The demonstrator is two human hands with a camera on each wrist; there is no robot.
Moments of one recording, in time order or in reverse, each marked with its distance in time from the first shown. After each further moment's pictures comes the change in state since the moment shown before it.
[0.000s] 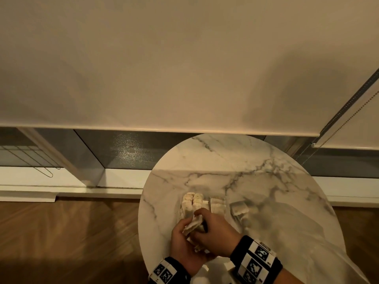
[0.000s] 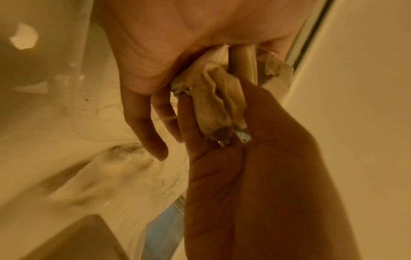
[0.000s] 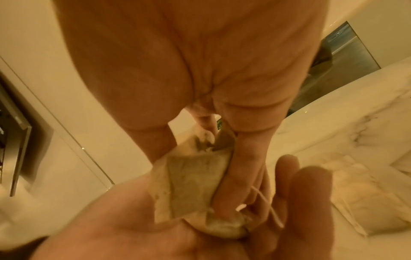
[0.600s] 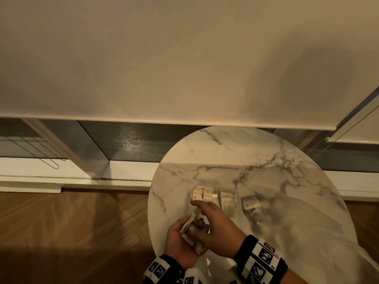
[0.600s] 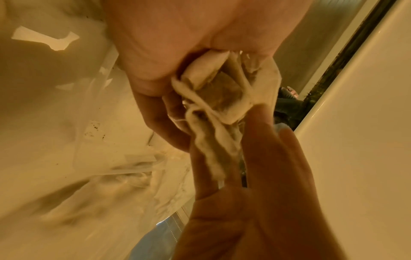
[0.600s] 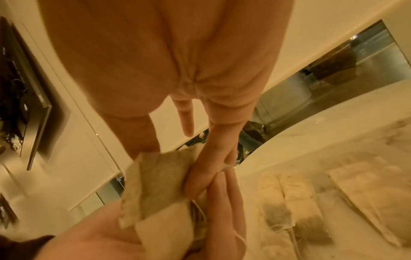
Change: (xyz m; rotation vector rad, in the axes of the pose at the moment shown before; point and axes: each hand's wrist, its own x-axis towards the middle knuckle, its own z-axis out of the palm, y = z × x) left_hand 0.010 0.020 -0.060 -0.157 -0.092 0.030; right_hand 0.014 -0.009 0.032 -0.028 0.084 -0.217
